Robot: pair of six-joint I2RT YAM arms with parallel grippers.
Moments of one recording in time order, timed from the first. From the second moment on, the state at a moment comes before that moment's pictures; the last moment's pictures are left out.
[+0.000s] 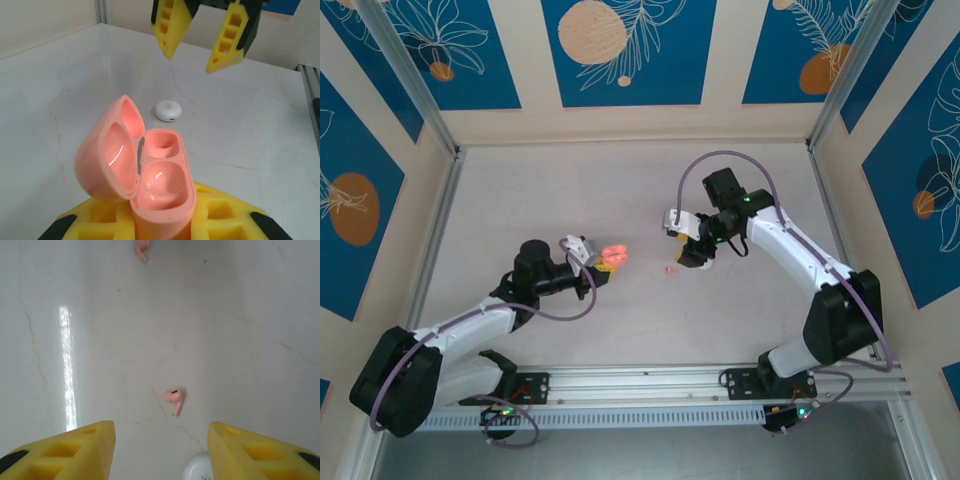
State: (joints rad) left arm -0.51 1.12 0.38 0.44 0.62 0.10; right arm 0.40 1.50 1.23 -0.95 -0.49 -0.98
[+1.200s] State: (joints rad) left arm -0.51 1.02 0.33 0.39 0.53 0.10; right arm 0.50 1.94 1.33 -0.91 -0.34 -1.19
